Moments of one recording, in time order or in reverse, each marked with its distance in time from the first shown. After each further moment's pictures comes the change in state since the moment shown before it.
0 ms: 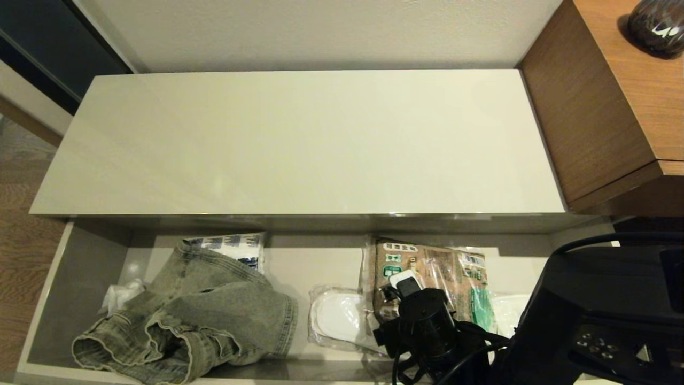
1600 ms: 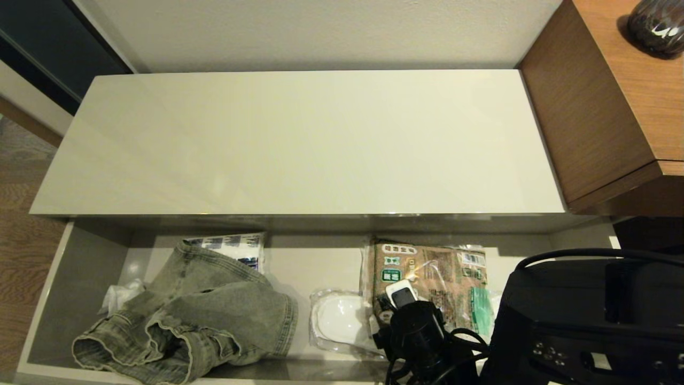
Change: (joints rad) left arm 0.001 0.000 0.000 0.001 0.000 0.000; right arm 0.012 0.099 -0.002 -0.064 -0.085 -0.037
